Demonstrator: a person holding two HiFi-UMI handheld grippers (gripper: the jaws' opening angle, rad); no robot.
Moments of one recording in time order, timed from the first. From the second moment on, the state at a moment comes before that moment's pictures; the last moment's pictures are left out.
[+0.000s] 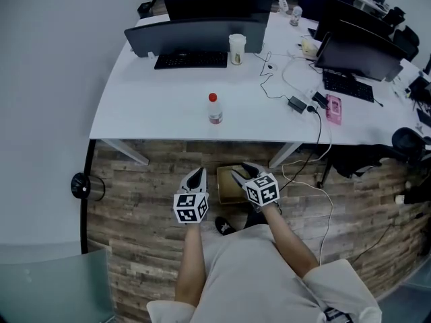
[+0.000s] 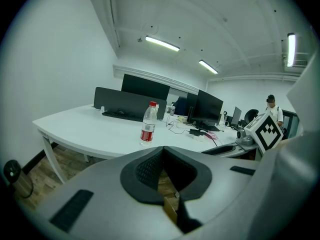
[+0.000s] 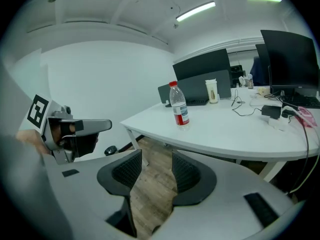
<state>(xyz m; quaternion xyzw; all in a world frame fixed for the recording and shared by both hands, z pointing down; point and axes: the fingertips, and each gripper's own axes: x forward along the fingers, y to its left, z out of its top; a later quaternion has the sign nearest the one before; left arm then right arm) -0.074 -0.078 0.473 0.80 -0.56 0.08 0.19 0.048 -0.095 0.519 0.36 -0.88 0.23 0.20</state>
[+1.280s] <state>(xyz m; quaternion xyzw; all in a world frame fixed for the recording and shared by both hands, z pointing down) -0.070 -0.025 0.515 0.80 -0.56 0.08 0.21 0.070 -0.050 0.541 0.39 -0.87 0.21 0.19</state>
